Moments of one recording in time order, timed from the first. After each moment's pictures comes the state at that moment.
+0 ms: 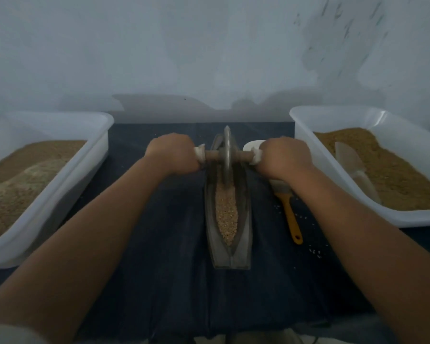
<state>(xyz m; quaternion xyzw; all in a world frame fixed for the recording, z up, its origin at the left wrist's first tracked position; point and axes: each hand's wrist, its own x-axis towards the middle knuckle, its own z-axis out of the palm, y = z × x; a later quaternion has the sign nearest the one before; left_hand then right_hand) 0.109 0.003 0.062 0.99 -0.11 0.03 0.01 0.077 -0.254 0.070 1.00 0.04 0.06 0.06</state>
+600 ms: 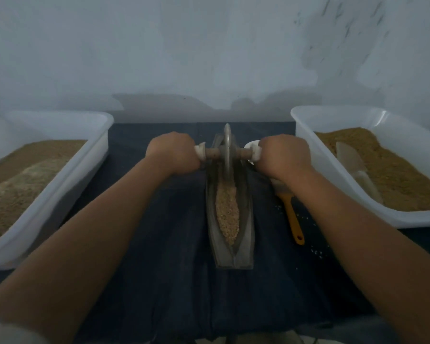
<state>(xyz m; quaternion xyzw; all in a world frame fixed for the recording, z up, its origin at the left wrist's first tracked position) 0.111 0.002 0.058 0.99 -0.09 0.05 0.01 0.095 -0.262 0.048 0.99 0.04 0.15 0.05</state>
